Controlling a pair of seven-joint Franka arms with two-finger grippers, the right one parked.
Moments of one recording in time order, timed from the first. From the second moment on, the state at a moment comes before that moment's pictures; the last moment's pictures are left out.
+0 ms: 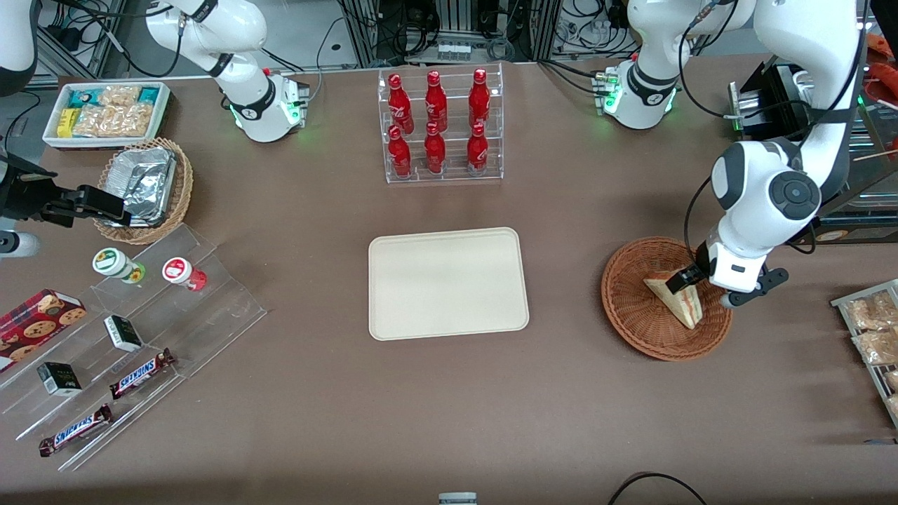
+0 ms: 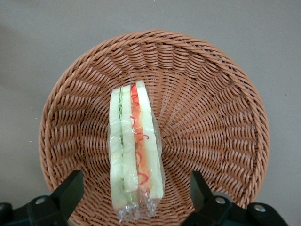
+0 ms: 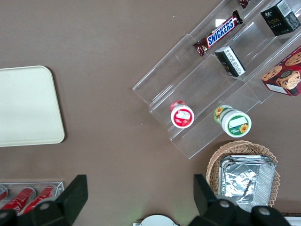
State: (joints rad) arm -0.05 0.19 0.00 -2.22 0.03 2.45 -0.53
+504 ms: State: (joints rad) arm -0.05 0.25 0.00 -2.22 0.03 2.48 -0.54
